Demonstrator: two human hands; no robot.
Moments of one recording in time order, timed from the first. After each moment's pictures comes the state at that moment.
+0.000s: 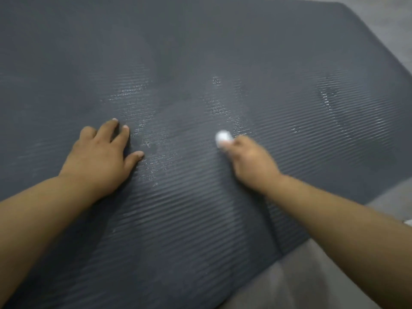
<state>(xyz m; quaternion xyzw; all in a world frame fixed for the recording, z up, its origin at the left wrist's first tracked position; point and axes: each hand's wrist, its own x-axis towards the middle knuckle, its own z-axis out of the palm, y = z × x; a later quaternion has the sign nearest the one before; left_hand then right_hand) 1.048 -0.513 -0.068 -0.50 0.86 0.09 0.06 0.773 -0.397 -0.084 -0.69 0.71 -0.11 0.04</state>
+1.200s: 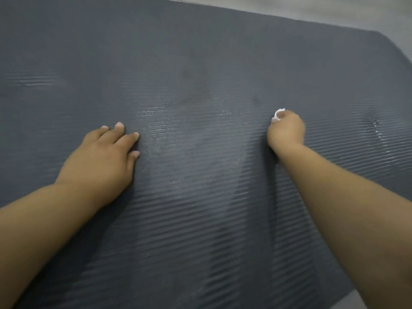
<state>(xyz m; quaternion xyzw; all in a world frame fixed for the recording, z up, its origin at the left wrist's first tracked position) 1.092 -0.538 -0.075 -0.54 0.84 0.11 -0.02 0.759 -0.520 -0.072 -0.38 0.91 -0.16 0.06</state>
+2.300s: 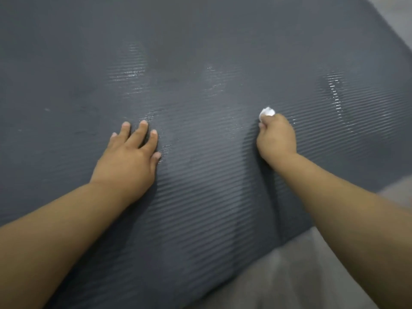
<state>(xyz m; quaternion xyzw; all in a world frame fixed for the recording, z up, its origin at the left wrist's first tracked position) 0.997 -0.466 -0.072 -0.47 0.87 0.14 0.06 0.706 -0.406 -0.084 -0.48 0.87 -0.12 0.03</state>
